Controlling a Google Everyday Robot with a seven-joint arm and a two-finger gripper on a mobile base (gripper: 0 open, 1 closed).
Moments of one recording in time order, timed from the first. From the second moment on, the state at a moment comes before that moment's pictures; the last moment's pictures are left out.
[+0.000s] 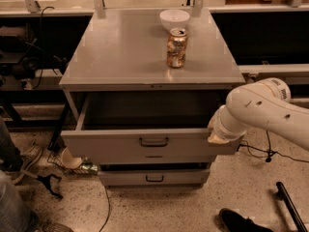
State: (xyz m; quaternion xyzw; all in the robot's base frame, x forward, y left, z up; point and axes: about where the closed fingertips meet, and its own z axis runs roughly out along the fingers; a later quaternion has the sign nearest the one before) arm 0.554 -0.203 0.677 -0.65 0.74 -0.08 0.17
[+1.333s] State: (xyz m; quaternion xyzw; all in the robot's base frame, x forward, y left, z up) arm 0.522 -0.208 0.680 -0.64 0.75 -0.08 0.17
